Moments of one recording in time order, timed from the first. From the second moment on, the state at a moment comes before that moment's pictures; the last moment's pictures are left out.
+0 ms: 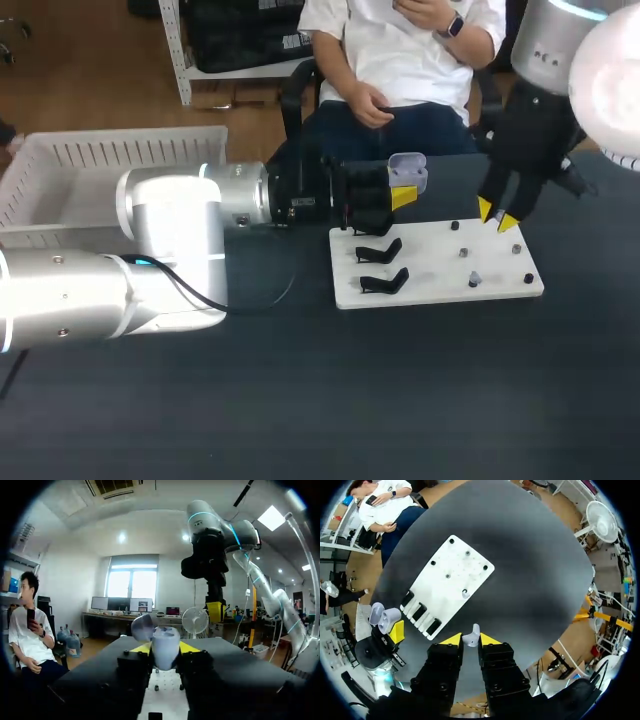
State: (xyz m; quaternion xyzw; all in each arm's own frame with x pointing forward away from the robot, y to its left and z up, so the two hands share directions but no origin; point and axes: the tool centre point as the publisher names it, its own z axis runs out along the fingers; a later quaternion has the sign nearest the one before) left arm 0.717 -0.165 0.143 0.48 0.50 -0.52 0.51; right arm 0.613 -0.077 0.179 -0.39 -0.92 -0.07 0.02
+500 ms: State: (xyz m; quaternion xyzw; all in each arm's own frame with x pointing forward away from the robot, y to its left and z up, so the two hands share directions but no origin) left arm 0.717 -0.165 0.143 0.48 0.50 -0.52 0.51; right arm 0.623 -0.035 0.196 -0.36 -0.93 -0.09 0.01
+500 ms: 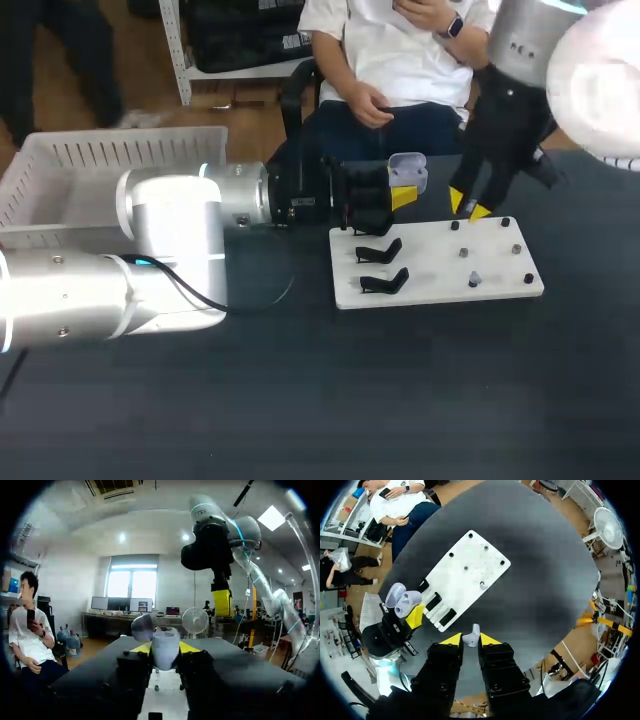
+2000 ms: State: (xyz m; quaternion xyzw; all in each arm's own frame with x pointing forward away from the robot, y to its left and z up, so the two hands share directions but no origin) left arm 0.717 -0.165 0.143 0.48 0.50 -0.52 0.51; right arm 0.689 0.015 0.213 -0.26 -0.96 -0.06 -0.04
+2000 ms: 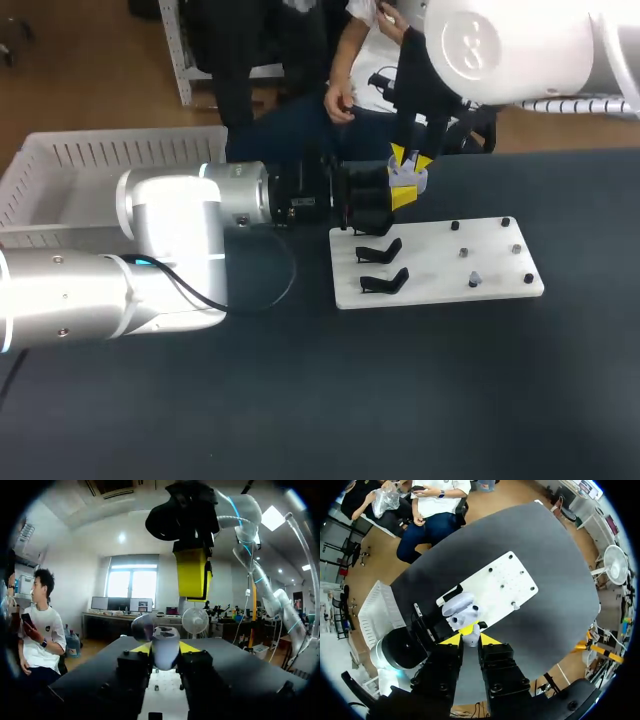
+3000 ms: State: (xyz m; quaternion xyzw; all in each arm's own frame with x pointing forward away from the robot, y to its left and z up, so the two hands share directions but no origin) left arm 0.717 -0.165 0.143 0.48 0.50 -0.52 0.51; right arm 0.698 0.011 0.203 -0.25 -0.97 -0.05 -0.05
